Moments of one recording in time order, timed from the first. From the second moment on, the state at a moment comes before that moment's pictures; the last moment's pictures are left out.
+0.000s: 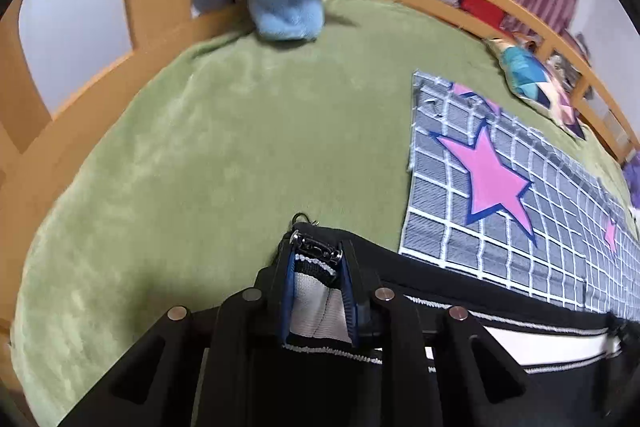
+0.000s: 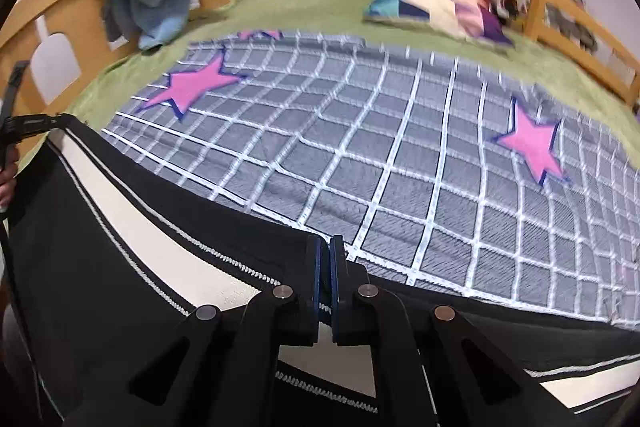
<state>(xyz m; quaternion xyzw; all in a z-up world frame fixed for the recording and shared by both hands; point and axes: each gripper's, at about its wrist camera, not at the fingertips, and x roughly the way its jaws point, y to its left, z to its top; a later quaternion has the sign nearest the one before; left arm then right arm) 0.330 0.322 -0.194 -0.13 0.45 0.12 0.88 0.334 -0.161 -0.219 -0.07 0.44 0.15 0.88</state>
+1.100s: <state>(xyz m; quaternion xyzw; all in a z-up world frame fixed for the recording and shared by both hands) 0.153 0.177 -0.221 -0.06 0.47 -0.04 0.88 0.139 -0.098 -0.215 -0.01 0.44 0.15 0.88</state>
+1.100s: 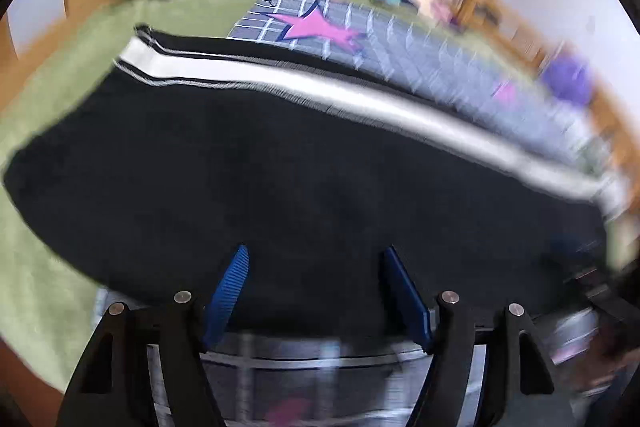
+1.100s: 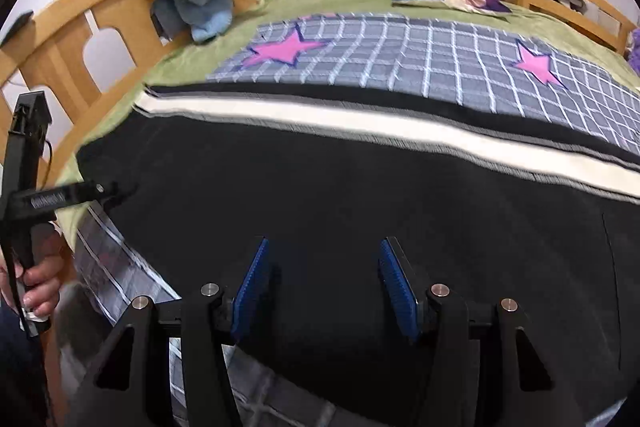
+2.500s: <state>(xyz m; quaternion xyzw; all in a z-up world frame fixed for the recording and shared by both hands) 0.161 0.281 -0.145 -0.13 0.35 0.16 0.91 0.107 -0.196 -0.199 0.06 0.42 0.02 0.90</state>
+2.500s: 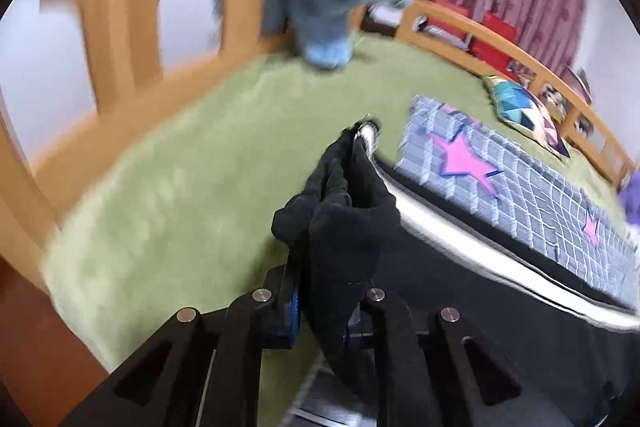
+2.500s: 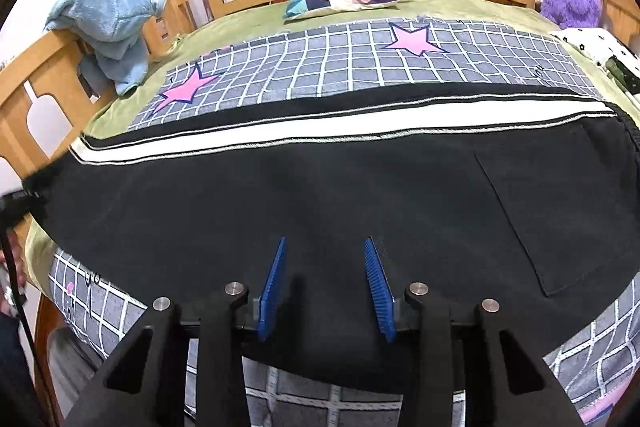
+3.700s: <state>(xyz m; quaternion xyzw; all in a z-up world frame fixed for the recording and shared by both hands) 0.102 0.029 -0.163 -0.08 0.44 -0.14 0.88 0.088 -0.260 -0.189 0.17 0.38 0.08 0.90</state>
